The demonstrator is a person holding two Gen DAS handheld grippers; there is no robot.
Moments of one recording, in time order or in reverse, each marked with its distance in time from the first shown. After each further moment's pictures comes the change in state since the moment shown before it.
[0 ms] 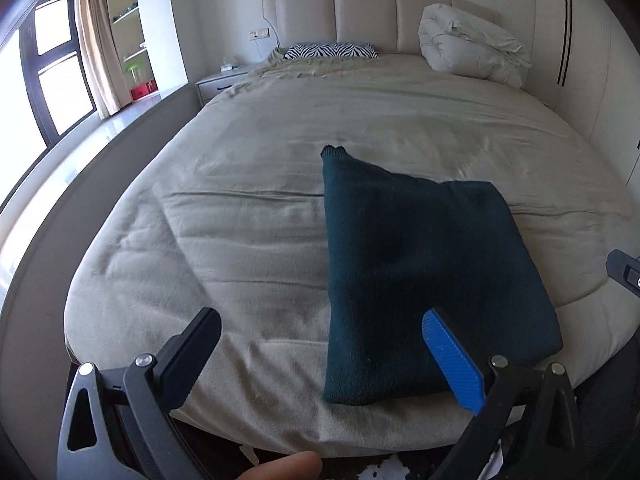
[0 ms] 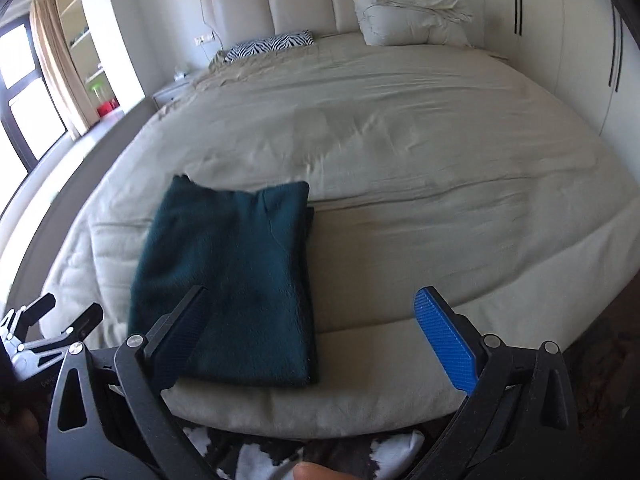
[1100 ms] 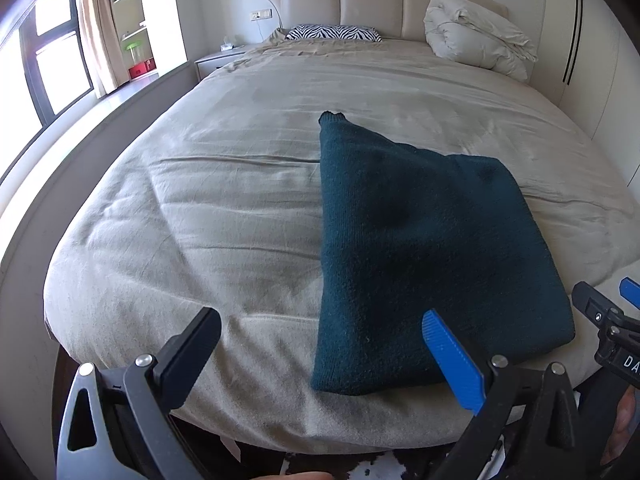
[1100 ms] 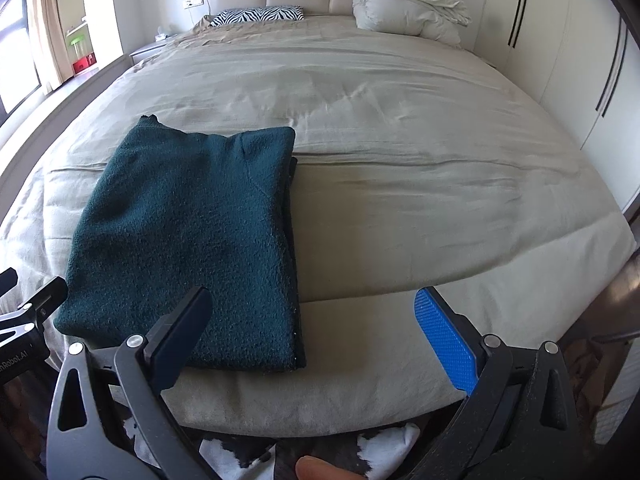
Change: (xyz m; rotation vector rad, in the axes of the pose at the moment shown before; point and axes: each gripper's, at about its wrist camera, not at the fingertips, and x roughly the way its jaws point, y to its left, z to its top) left arm 0.023 0.002 -0.013 -0.035 0.057 -0.024; right arm 0.046 0.024 -0.034 -0.088 0.067 -0.148
